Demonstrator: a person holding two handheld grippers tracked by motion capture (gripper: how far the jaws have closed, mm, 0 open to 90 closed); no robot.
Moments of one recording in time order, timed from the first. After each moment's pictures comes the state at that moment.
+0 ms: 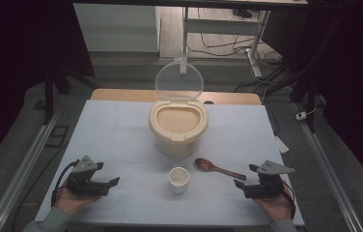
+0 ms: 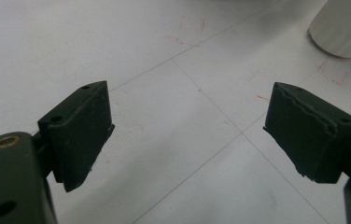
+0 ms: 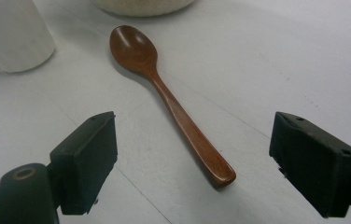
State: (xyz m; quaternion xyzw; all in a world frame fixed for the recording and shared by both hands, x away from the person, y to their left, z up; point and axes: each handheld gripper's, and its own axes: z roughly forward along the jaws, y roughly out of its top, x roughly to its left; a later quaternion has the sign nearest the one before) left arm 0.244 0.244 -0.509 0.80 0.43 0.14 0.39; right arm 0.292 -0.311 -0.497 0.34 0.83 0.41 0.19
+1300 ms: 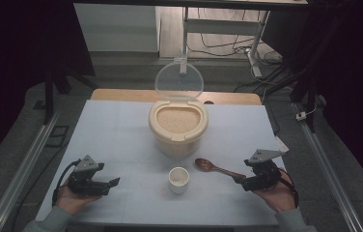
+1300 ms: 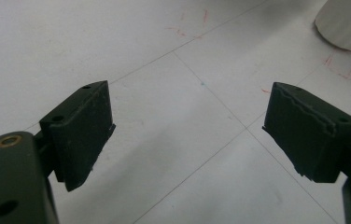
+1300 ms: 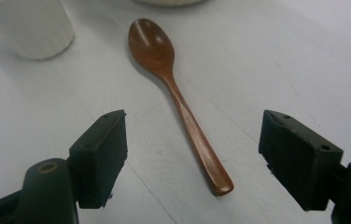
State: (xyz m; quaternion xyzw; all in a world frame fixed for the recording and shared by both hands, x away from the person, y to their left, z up) left arm 0.249 0.244 -0.513 0.81 0.44 0.13 0.38; right arm 0.311 -0.287 -0.456 0.29 0.89 0.32 0.15
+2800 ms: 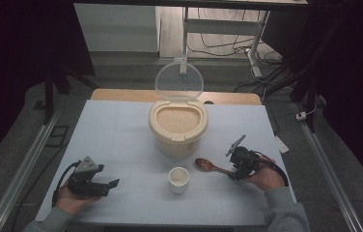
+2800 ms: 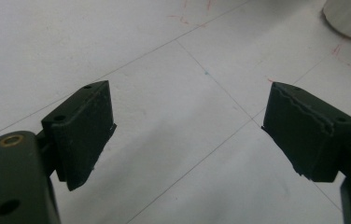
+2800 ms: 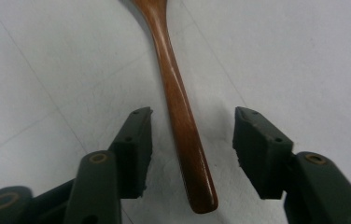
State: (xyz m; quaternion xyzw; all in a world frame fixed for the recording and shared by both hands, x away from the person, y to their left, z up) left arm 0.248 0.246 -0.519 0.81 0.44 0.13 0.37; right arm 0.373 -0.248 -0.487 0.24 0.96 0.11 0.05
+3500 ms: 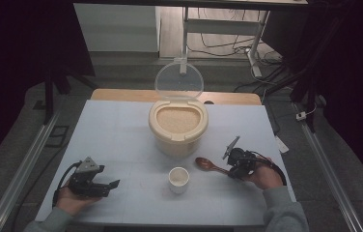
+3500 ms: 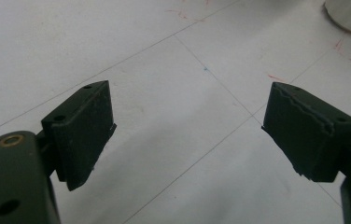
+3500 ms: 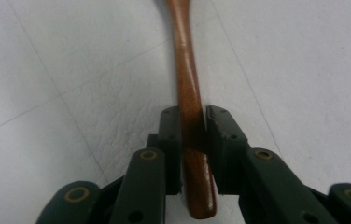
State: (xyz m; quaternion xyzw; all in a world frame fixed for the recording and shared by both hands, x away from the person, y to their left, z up) left arm 0.249 0.244 -0.521 0.81 0.44 0.12 0.36; right arm 0.374 -0.240 -0.490 0.19 0.98 0.08 0.04
